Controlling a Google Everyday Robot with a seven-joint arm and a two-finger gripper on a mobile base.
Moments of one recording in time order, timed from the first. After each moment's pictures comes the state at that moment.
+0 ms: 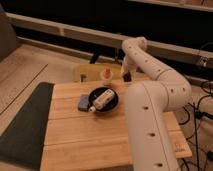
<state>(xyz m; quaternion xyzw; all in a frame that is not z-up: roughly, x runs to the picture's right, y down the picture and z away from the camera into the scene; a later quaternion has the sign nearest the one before) 0.130 -0.112 0.939 -0.18 0.13 0.62 0.75</state>
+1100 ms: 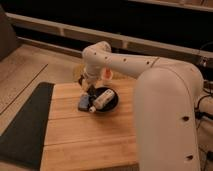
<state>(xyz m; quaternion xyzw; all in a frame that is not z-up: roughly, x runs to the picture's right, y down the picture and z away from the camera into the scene) -0.087 -0.016 0.823 -0.30 0.01 0.41 0.86</state>
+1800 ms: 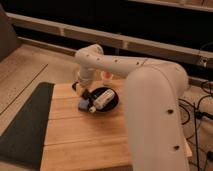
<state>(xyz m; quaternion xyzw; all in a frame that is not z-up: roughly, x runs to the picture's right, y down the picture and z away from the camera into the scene) -0.137 0.019 0.831 -0.35 0.01 0.34 0.87</state>
